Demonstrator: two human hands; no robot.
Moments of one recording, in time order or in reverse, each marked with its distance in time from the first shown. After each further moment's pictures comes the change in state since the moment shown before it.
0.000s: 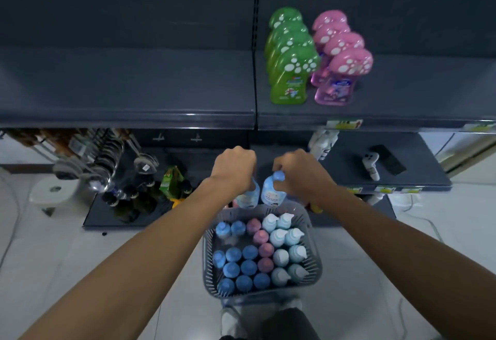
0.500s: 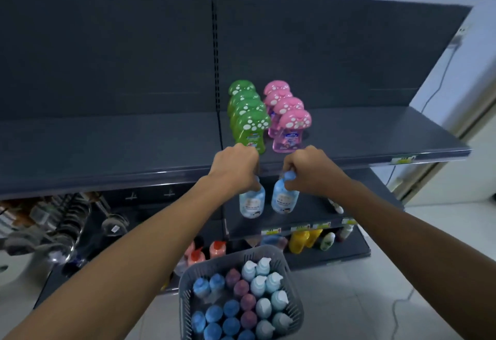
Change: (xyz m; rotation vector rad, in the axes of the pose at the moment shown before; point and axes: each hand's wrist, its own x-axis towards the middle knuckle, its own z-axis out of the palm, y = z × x) left_hand 0.013 0.063 -0.113 0.032 0.232 0.250; right_hand -0.025 0.037 -0.139 -0.079 0.126 0.134
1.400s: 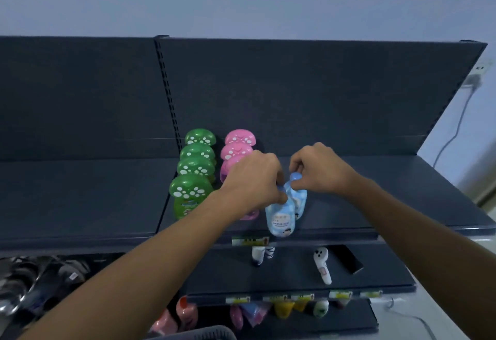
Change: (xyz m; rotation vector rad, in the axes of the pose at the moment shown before) left_hand 0.199 0.151 -0.039 -0.144 0.130 0.013; right_hand 0.124 0.218 -0.105 0.090 0.035 -0.102
